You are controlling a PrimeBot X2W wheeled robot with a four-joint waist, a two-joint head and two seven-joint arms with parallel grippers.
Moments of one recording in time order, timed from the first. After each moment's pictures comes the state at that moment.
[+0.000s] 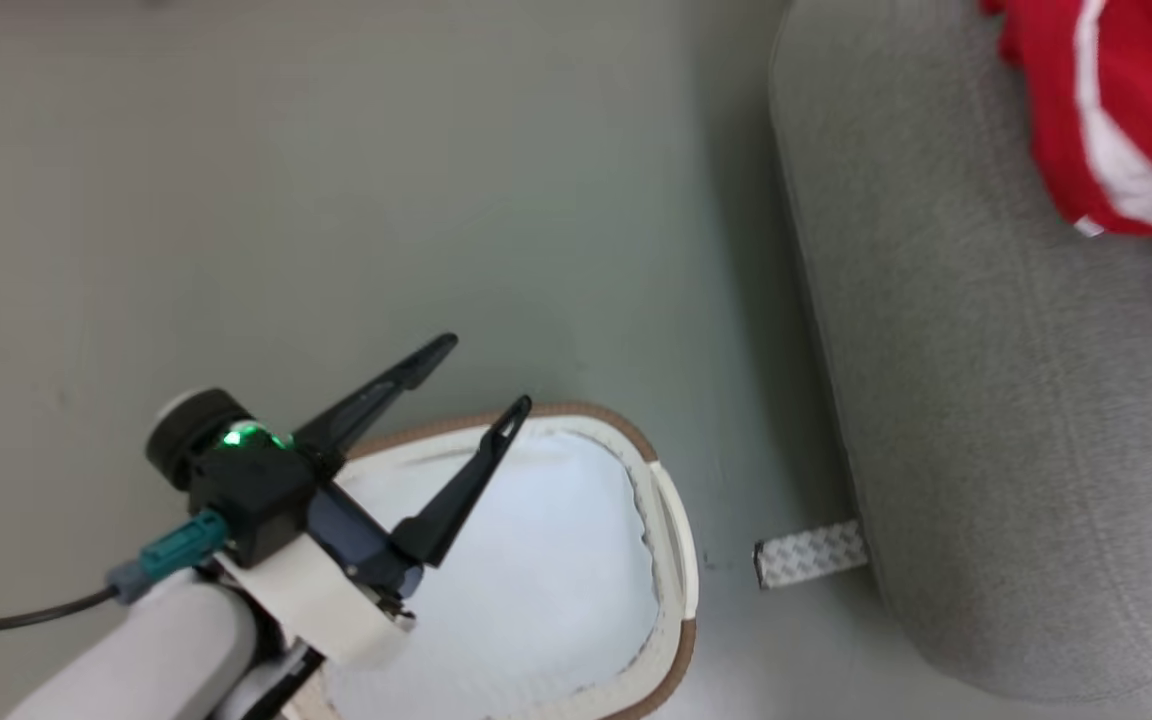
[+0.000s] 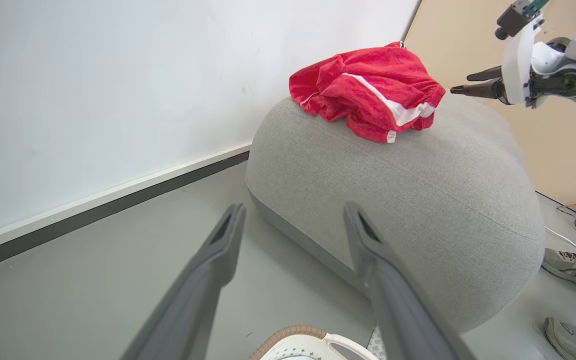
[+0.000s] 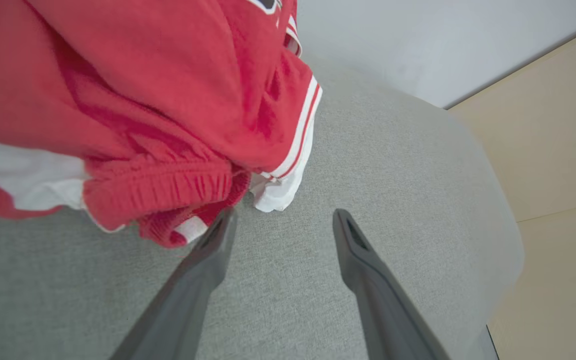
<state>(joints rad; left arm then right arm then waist) -0.55 0.68 -0.75 -0.17 -0.56 -0.03 -0.21 -0.68 -0.34 -0.29 0.37 -0.09 0.13 0.39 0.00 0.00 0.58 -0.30</state>
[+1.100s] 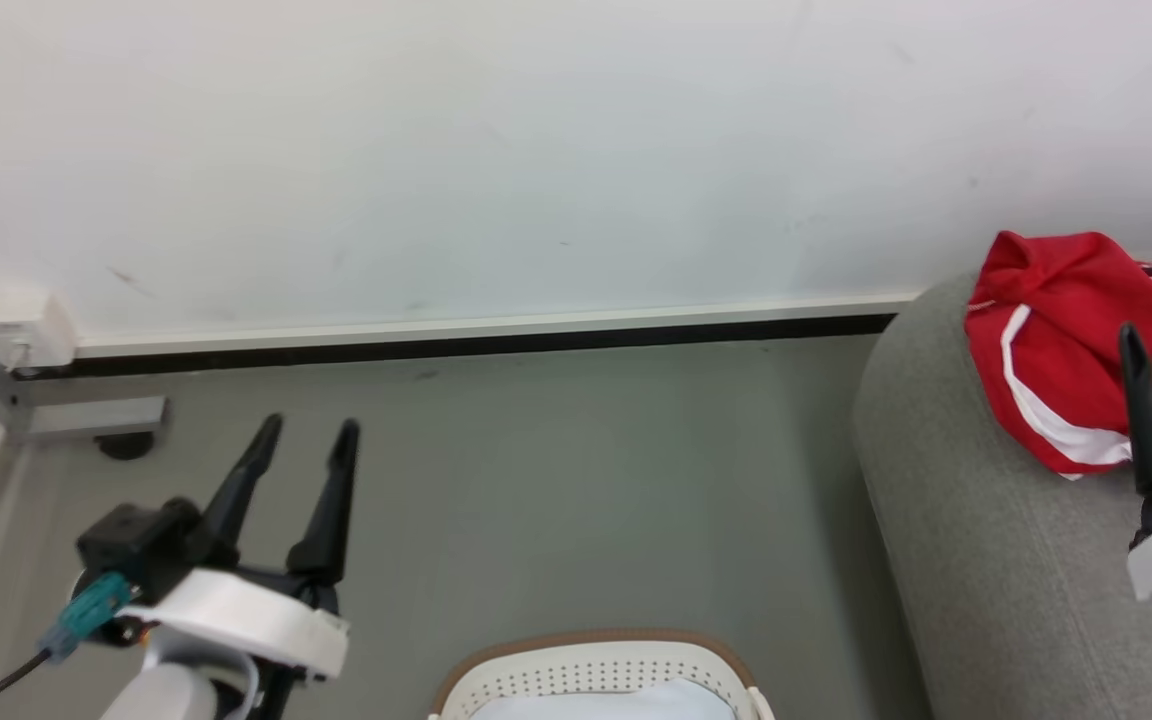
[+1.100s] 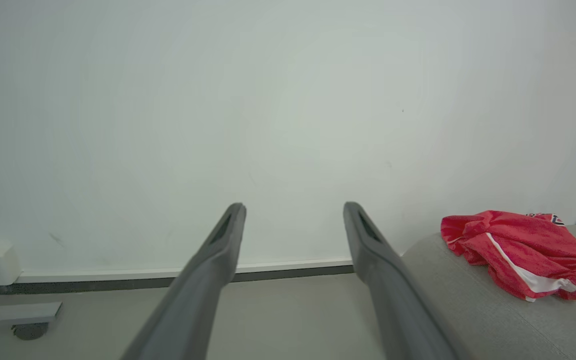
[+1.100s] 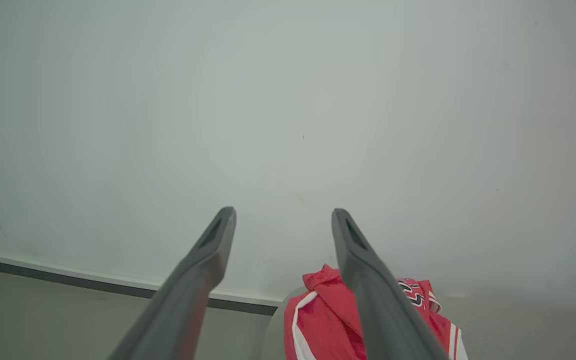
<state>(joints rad) -0.29 0.42 -0.43 0.11 -0.62 0.06 -0.26 -0.30 -0.31 -0.04 0.05 0.27 0.13 0.07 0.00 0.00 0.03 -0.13</state>
